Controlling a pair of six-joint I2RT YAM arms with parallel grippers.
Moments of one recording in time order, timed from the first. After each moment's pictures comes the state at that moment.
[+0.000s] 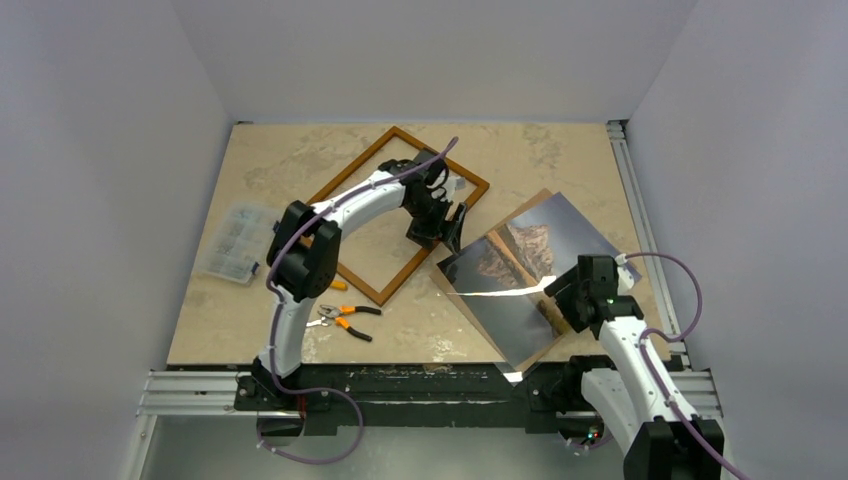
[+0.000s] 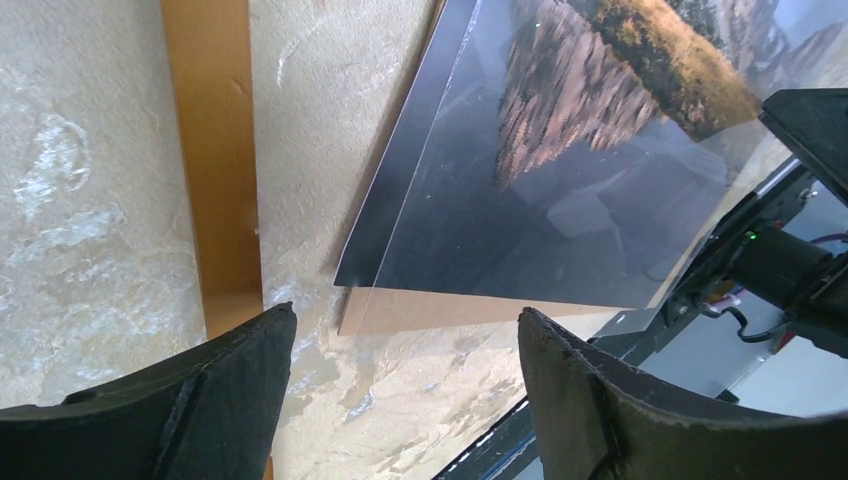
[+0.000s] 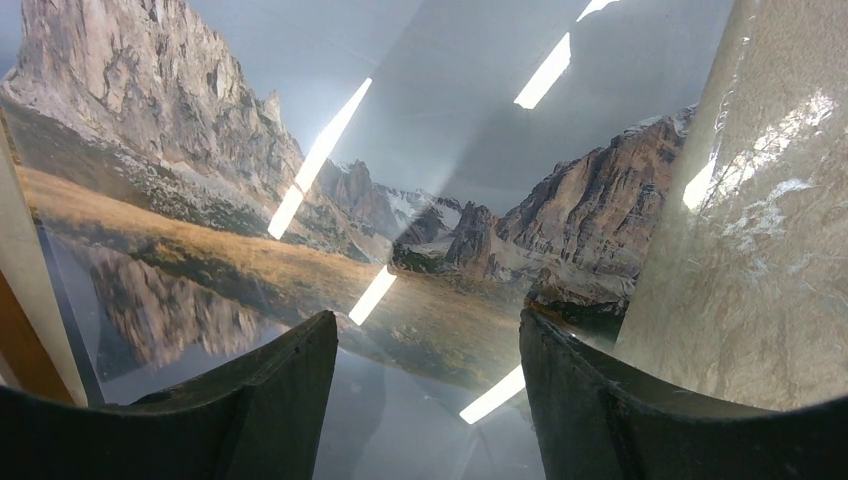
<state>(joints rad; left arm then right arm) -0.63 2.14 1.77 -0.85 0.47 -0.28 0.02 0.80 0.41 -0.63 0.13 0.96</state>
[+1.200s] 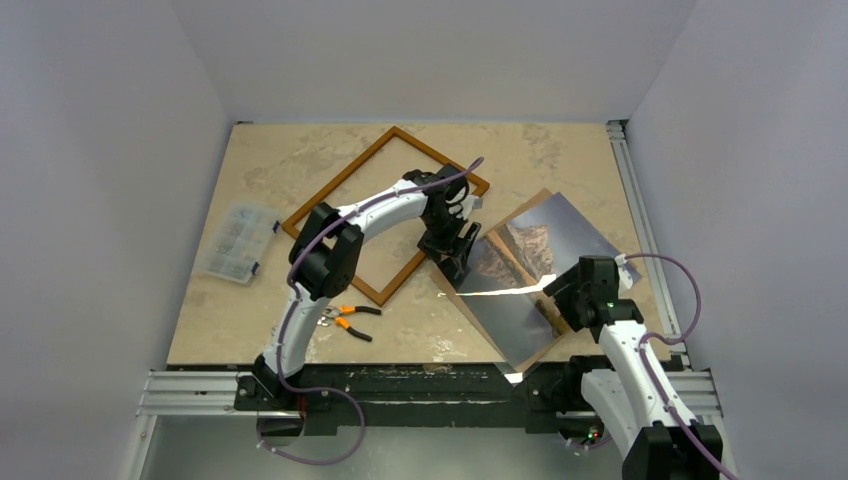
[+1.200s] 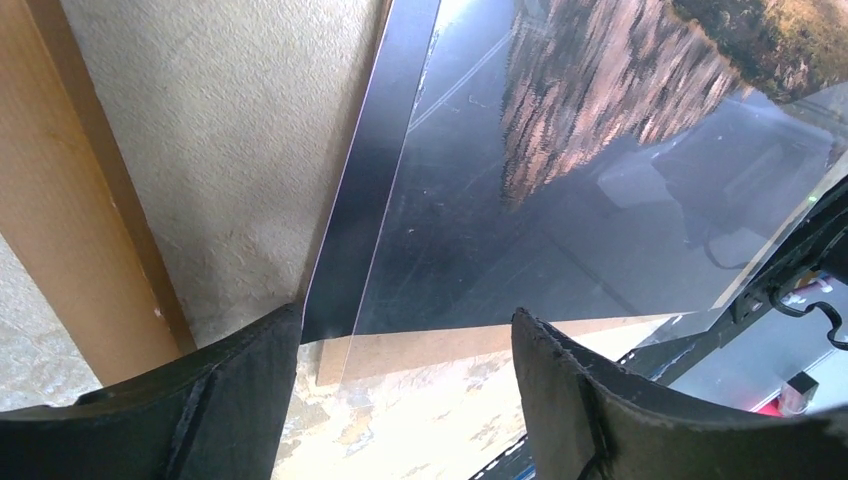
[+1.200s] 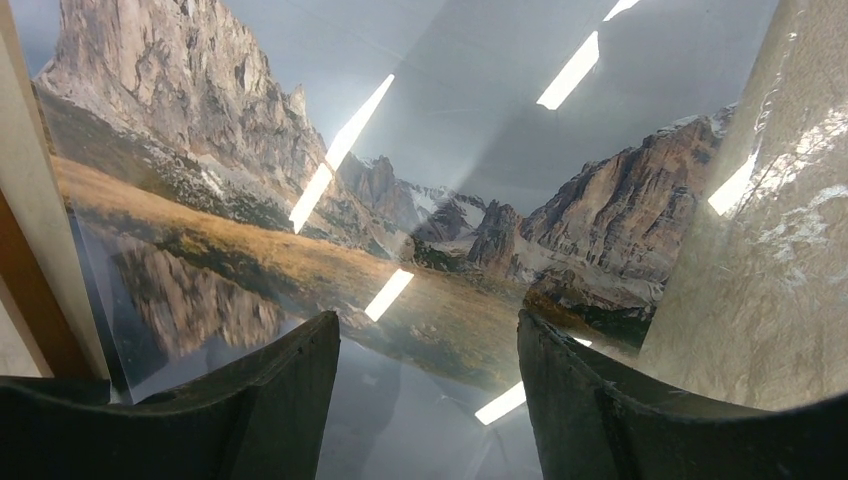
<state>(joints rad) -0.72 2.26 1.86 -0.92 0.40 -0.21 0.02 0.77 0.38 -0.59 0.10 0.96</state>
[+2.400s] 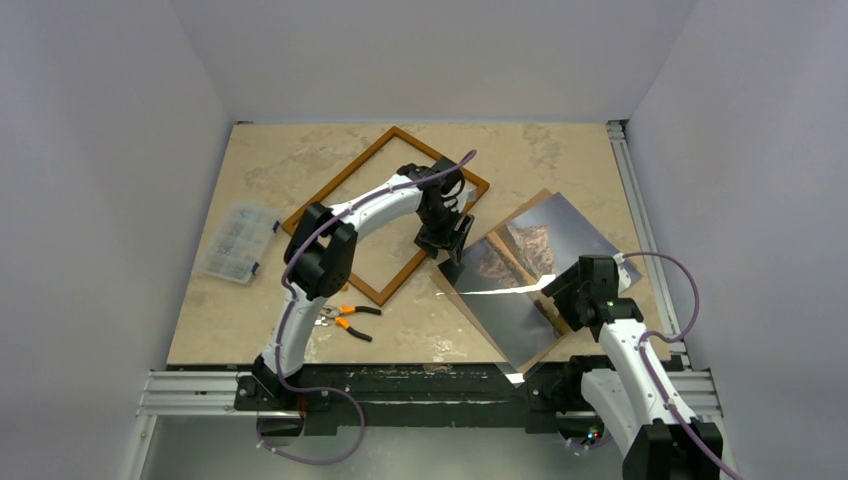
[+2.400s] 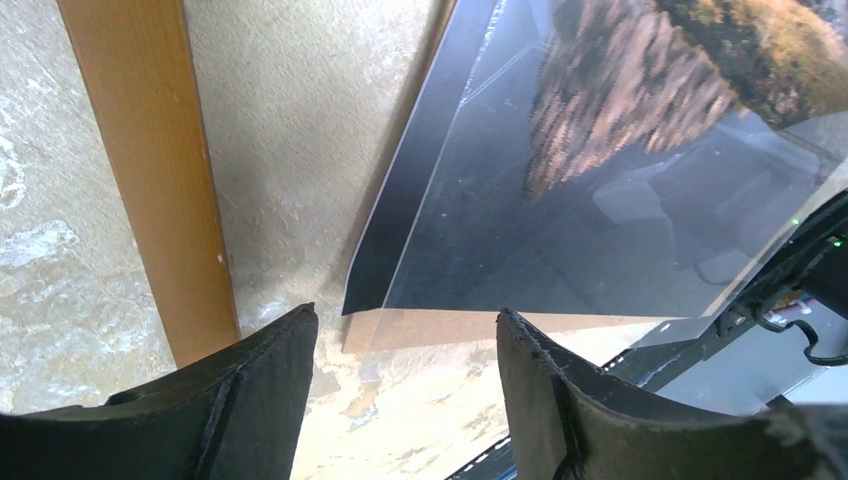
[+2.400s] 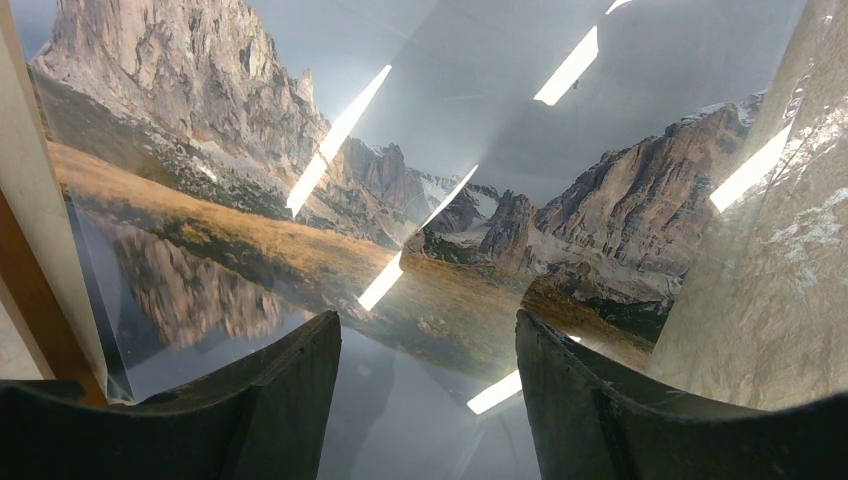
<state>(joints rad) -0.69 2.23 1.88 -0.96 0.37 -0.25 0.02 0.78 0.39 -0.59 0.08 0.94</state>
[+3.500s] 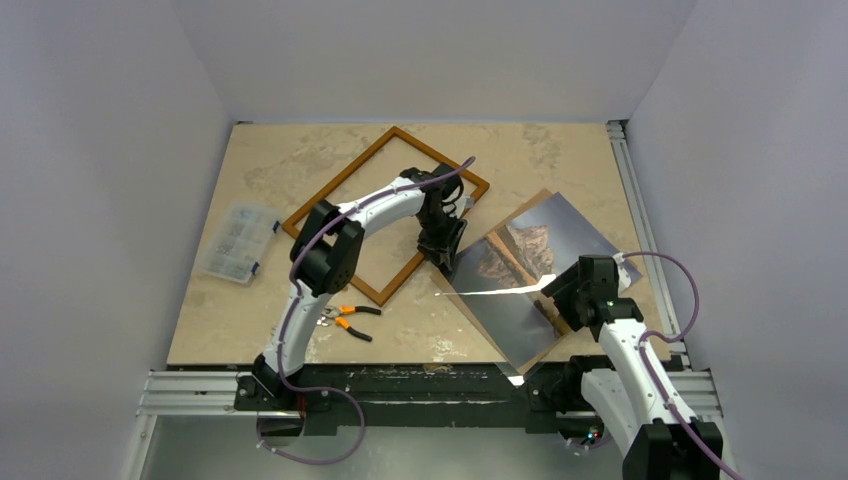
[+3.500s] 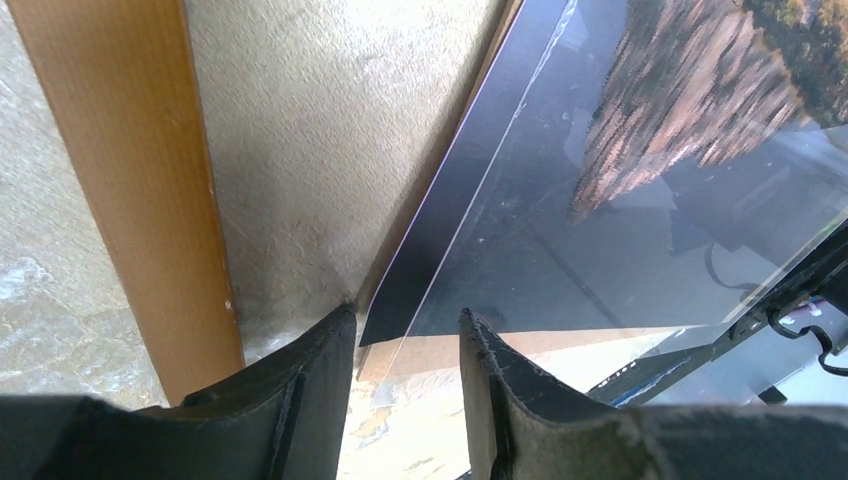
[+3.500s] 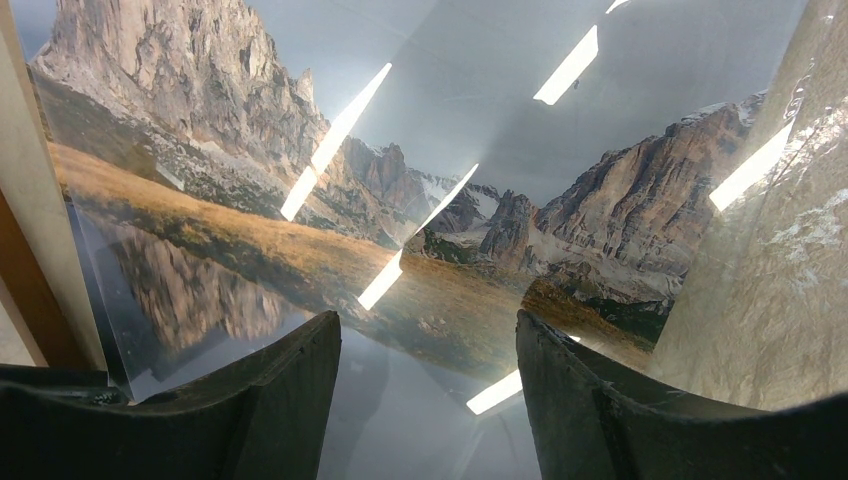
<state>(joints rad) -0.69 2.29 1.88 -0.97 0.38 -0.25 0.02 0.79 0.39 -0.59 0.08 0.94</state>
